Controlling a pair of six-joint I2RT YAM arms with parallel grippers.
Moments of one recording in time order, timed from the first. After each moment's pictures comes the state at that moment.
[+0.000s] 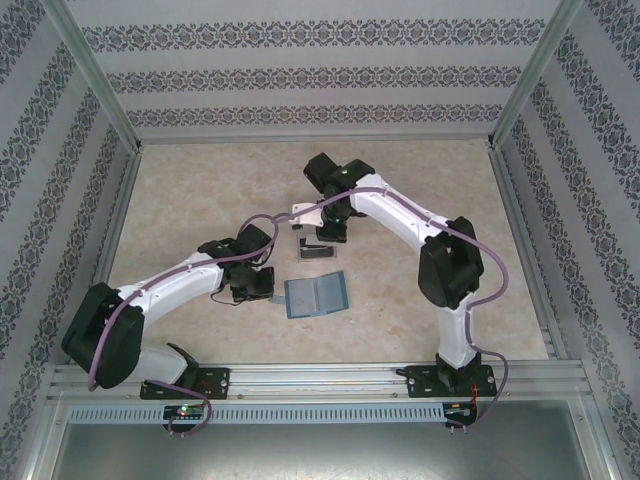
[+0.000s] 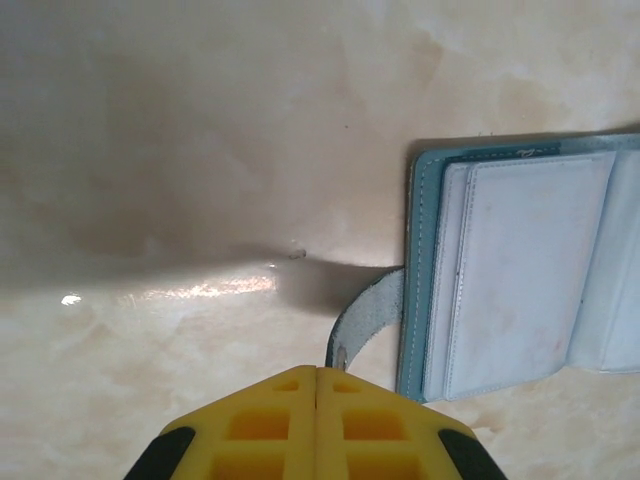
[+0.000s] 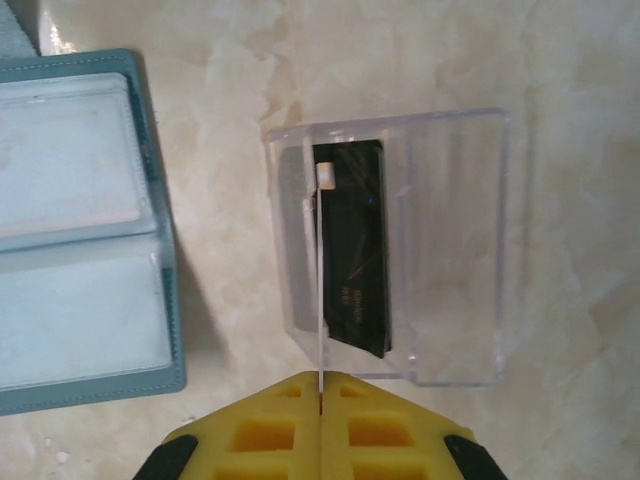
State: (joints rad) left arm -0.55 1.37 0.81 -0.72 0.17 -0.72; right arm 0.64 2.05 1.89 -1.20 -0.14 -0.89
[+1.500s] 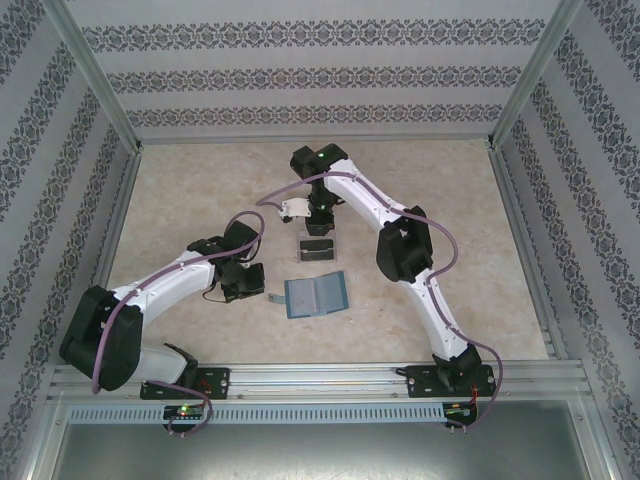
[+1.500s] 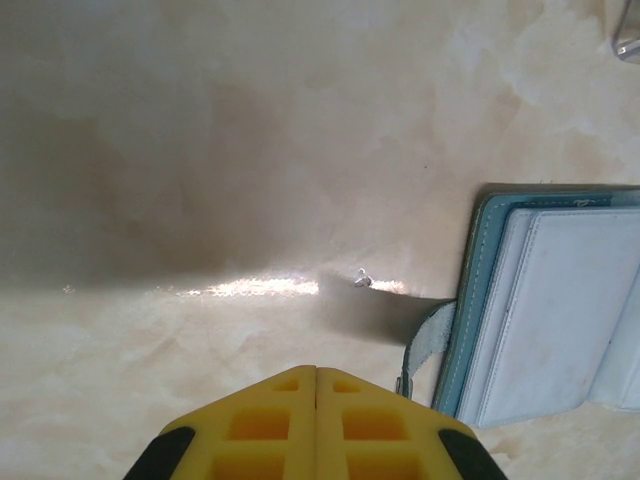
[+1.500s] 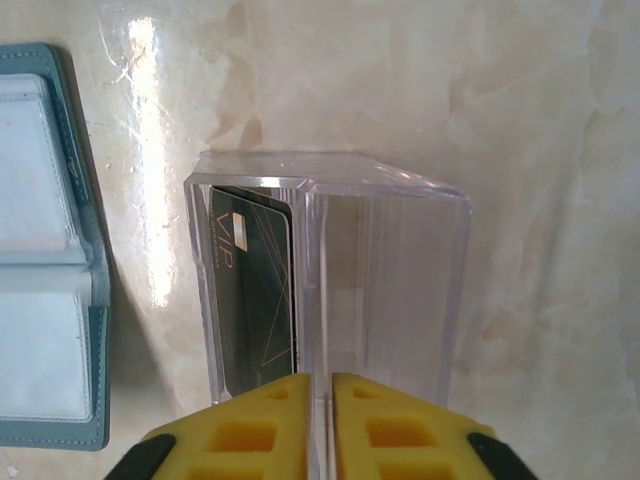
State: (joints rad) left arm -0.46 1.37 0.78 -0.72 0.19 -0.71; right arm 0.61 2.47 2.41 -1.51 -0.20 -0.97
